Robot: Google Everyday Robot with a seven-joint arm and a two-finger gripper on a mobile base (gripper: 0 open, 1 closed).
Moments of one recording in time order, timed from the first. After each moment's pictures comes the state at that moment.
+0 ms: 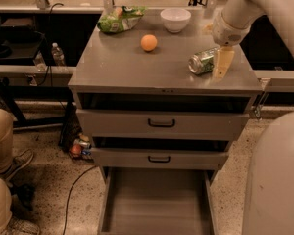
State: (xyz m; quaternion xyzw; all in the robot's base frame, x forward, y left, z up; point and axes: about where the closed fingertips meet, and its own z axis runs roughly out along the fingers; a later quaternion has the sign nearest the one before) arm 0.709 -0.205 0.871 -0.72 0.66 -0.06 0.19
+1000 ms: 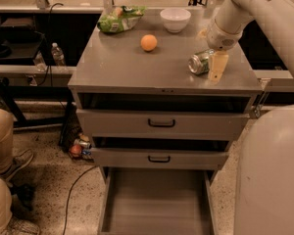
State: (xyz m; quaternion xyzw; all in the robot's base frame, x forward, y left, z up) arm 0.717 -0.198 0.849 -0.73 0.66 -0.05 0.17
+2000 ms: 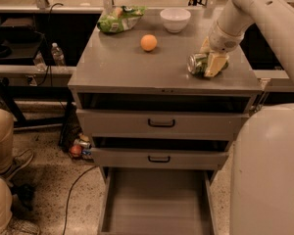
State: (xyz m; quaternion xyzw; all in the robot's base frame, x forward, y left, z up) arm 0.724 -0.208 0.836 -0.73 0.66 -0.04 0.17
